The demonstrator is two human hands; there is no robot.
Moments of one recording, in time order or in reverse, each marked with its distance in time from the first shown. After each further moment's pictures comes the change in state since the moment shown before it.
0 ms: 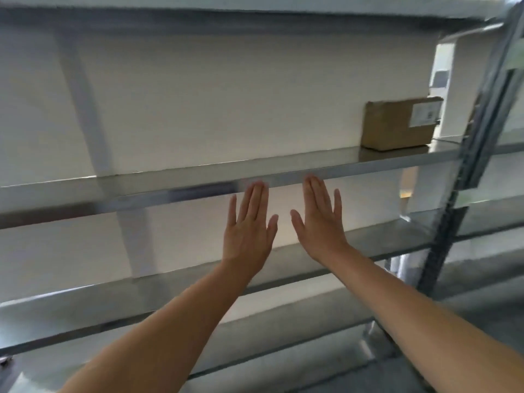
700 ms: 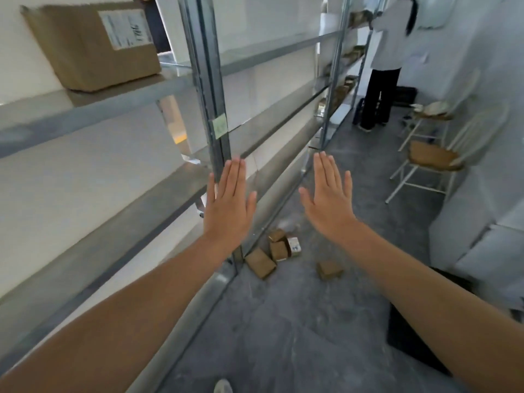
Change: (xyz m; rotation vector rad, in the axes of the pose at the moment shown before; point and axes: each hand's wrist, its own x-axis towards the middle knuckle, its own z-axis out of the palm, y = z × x) left_hand 0.034 0.438 0.152 -0.503 -0.208 0.557; right_hand -0.215 0.396 -0.138 -0.383 -0.018 0.803
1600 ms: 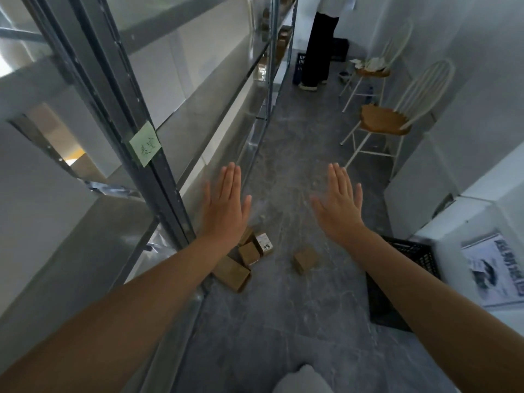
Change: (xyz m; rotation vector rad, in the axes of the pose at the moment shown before) left_hand 0.228 -0.039 0.222 -0.265 -0.271 0.207; right_hand 0.190 0.091 0.131 -0.032 -0.106 0.462
